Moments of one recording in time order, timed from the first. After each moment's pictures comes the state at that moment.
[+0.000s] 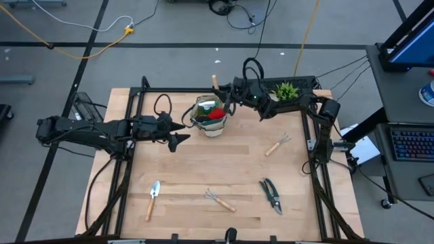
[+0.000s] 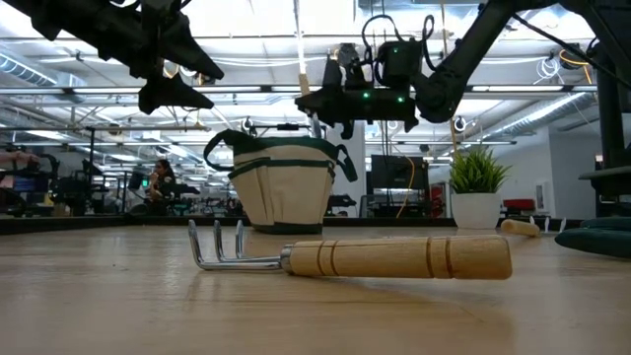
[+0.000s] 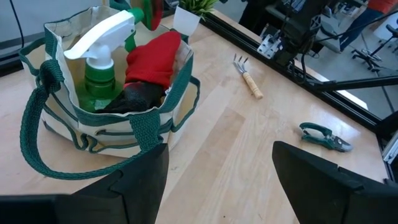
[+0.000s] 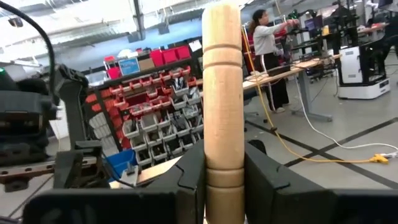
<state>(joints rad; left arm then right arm) 0.06 0.87 0.55 -0.10 -0.18 -0.51 -0.51 1.90 1.00 1.08 -0.24 0.32</state>
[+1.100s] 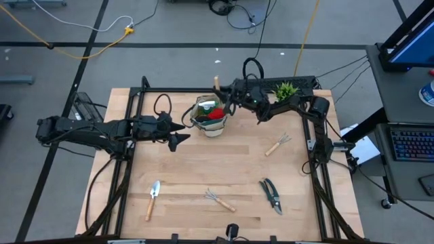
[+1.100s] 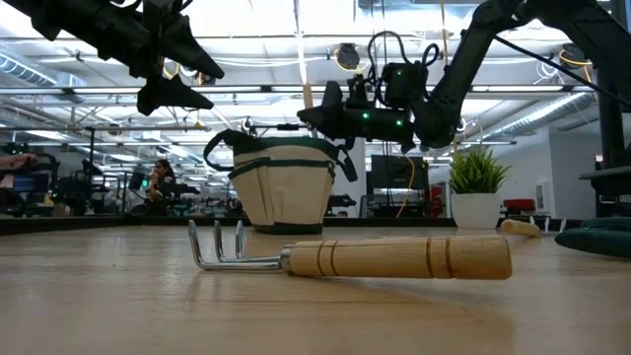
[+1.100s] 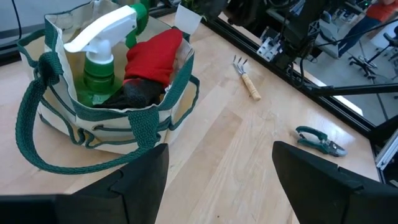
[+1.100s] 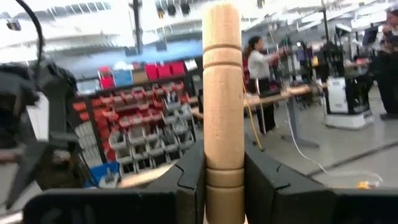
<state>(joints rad) 0.06 0.87 0.55 -0.10 -0.18 -0.56 -0.52 2.03 0.98 1.32 -0.21 0.25</state>
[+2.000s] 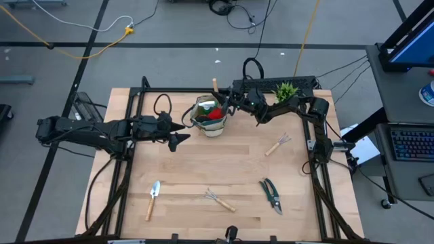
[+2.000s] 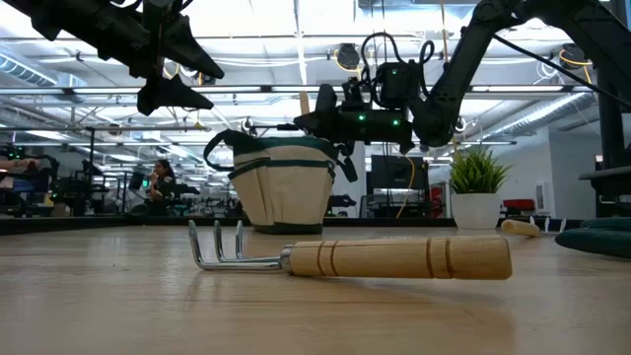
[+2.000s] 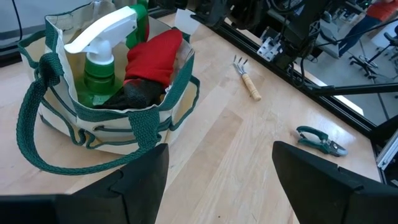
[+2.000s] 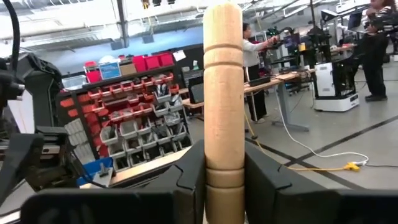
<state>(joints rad) 0.06 0.87 0.55 -0.10 -0.18 -0.56 -0.49 2.03 0.98 1.26 -0.13 0.26</state>
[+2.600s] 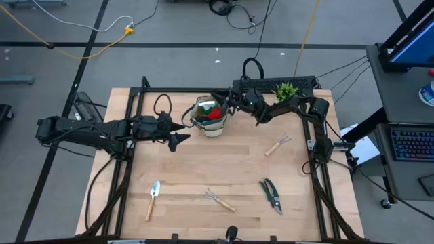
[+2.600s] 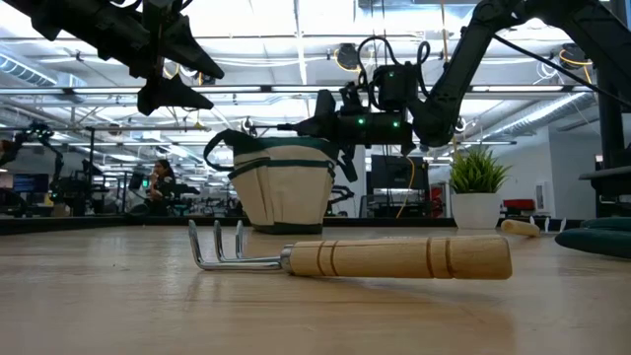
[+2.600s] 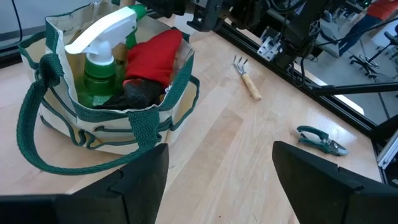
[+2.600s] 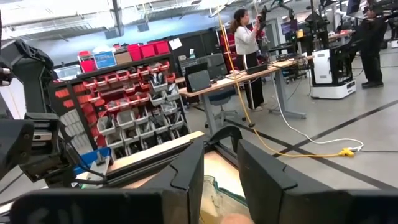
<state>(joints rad) 0.06 0.87 0.55 -0.10 -0.18 -0.55 -0.49 2.03 0.98 1.20 -0.13 0.27</state>
